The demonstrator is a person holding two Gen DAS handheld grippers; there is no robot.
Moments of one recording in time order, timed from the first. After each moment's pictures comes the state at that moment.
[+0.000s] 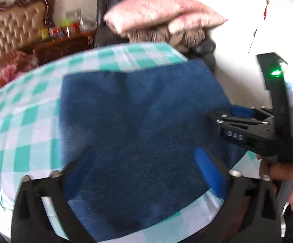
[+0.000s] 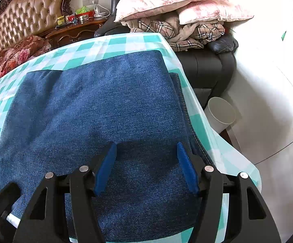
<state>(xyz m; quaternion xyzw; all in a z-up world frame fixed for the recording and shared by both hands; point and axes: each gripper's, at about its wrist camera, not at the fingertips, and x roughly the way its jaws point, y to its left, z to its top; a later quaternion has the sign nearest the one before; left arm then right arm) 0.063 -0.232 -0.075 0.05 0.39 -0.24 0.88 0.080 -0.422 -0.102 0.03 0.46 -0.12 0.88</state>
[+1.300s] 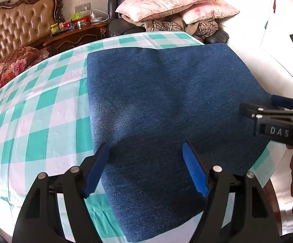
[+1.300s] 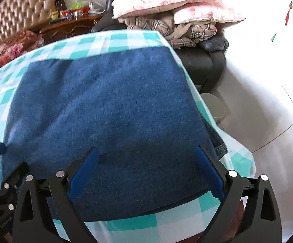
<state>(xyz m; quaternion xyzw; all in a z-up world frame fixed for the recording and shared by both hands) 0.075 -0.194 -0.109 0.08 0.43 -0.20 0.88 0.059 -0.371 -0.099 0.01 0.47 -0.17 0.87</state>
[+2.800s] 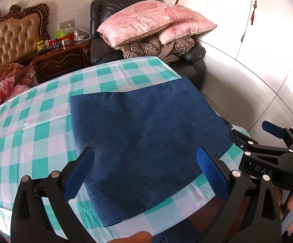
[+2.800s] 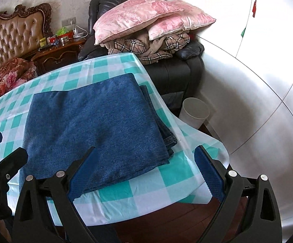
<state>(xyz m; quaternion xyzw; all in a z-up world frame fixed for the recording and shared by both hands) 0.047 -0.222 -0.013 0.07 0.39 -0.26 0.88 -0.014 -0.392 -0.027 0.06 0.41 -0.21 0.89</state>
